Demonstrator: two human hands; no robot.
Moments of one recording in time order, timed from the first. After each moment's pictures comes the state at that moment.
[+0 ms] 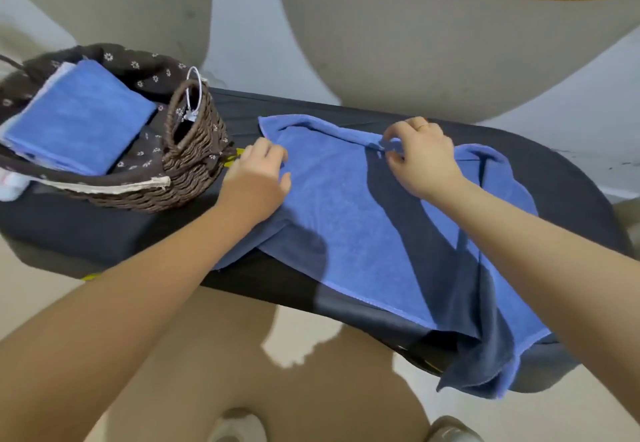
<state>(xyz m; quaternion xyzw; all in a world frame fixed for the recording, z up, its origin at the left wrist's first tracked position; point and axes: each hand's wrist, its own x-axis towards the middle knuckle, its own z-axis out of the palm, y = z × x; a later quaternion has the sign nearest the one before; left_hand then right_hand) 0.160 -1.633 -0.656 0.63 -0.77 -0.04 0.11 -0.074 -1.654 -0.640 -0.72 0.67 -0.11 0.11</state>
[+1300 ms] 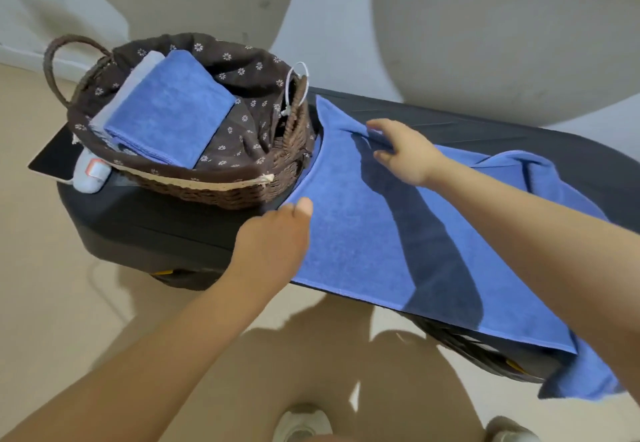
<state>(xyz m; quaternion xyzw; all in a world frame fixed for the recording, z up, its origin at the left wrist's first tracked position) 0.264 -1.564 -0.659 0.60 -0.79 0.06 0.03 0.057 -1.683 -0.642 -0.76 0.59 -0.10 0.26</state>
